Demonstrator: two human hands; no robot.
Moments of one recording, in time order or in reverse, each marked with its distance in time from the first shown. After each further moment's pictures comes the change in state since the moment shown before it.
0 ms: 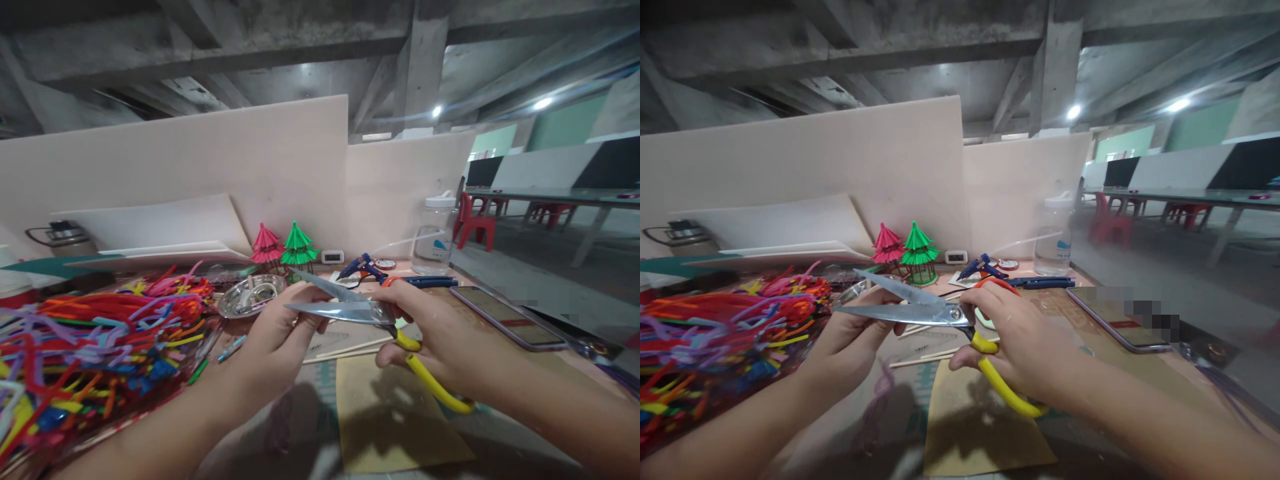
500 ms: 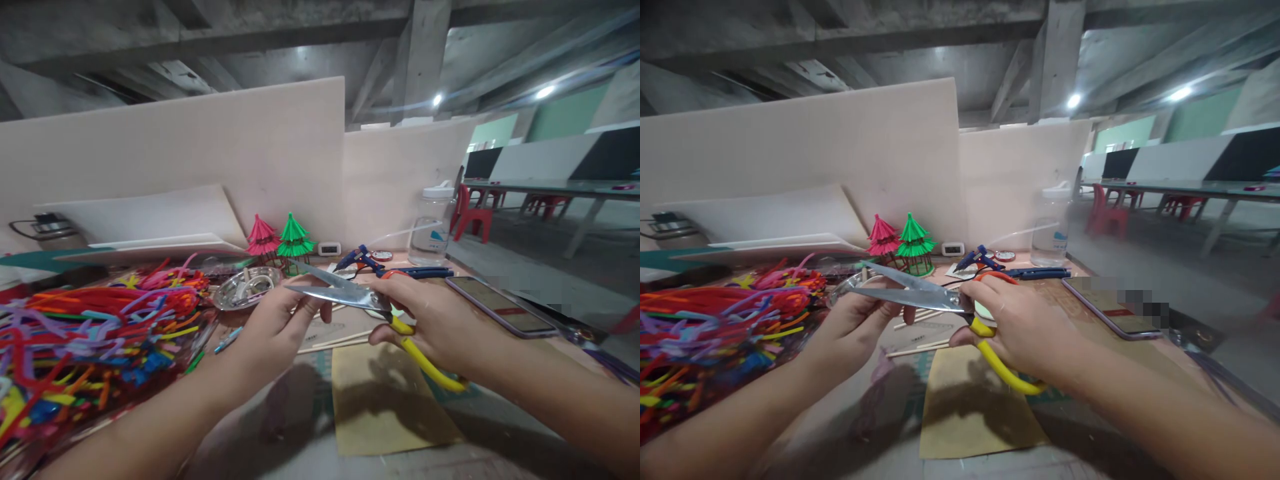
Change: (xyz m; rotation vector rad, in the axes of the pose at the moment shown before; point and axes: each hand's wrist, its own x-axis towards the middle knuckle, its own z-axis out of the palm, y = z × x) left_hand 0.010 0.004 0.003 0.079 -0.035 -0.004; right_hand -0.003 0.023 0.007 -0.082 -0.032 -0.046
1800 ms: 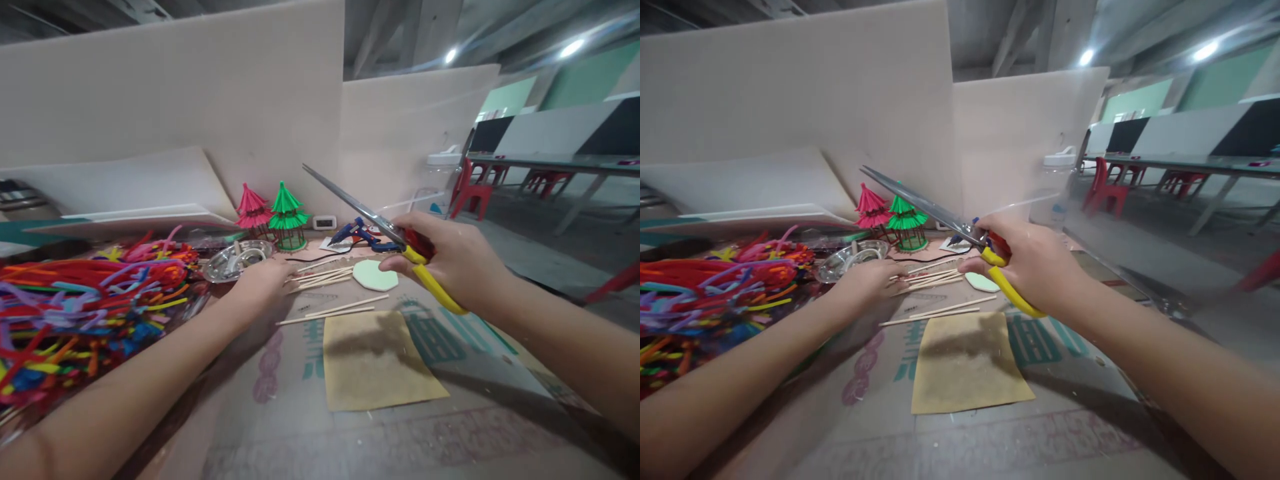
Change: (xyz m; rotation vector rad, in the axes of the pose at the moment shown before) left_hand 0.014 -0.093 -0.005 0.821 -0.382 -0.252; right_hand 0.012 0.016 -0.022 -0.158 0.217 0.126
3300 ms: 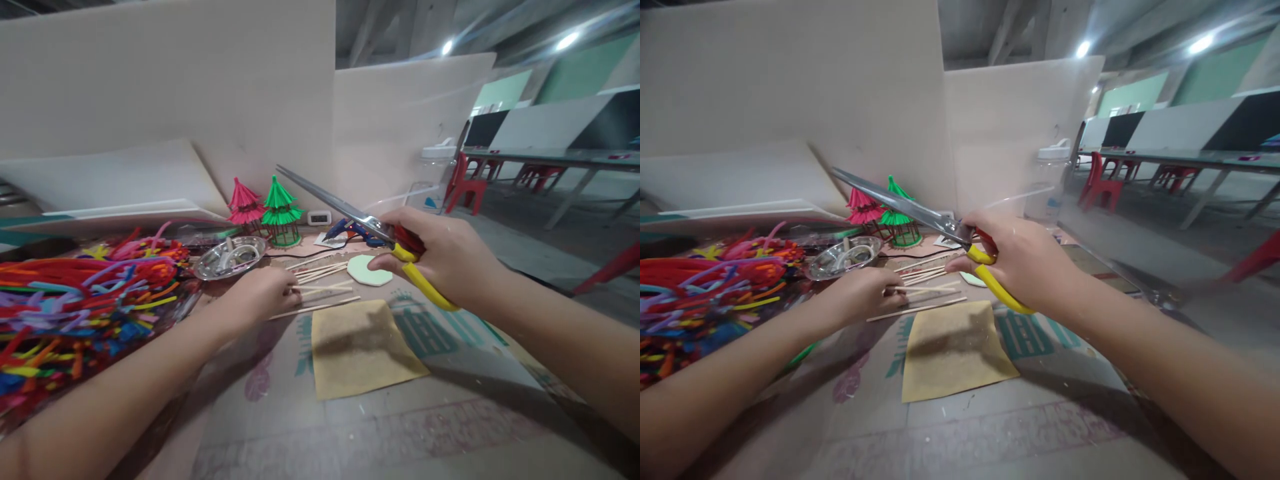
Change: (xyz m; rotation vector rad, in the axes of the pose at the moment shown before) left_hand -0.008 0.017 -0.004 0.010 -0.108 0.046; right_hand 0.000 -0.005 -0.004 0.025 -0.065 -0.010
